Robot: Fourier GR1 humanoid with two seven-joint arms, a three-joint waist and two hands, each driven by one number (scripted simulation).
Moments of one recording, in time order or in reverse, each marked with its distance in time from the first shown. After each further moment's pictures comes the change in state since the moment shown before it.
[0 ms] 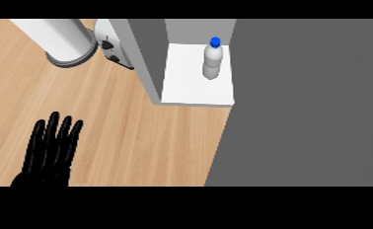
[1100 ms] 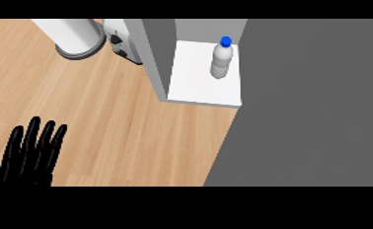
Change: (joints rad) left arm 0.065 0.066 0.076 -0.021 0.052 -0.122 -0.035; right arm -0.204 -0.076 0.029 0.014 -0.016 -0.008 0.065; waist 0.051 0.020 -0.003
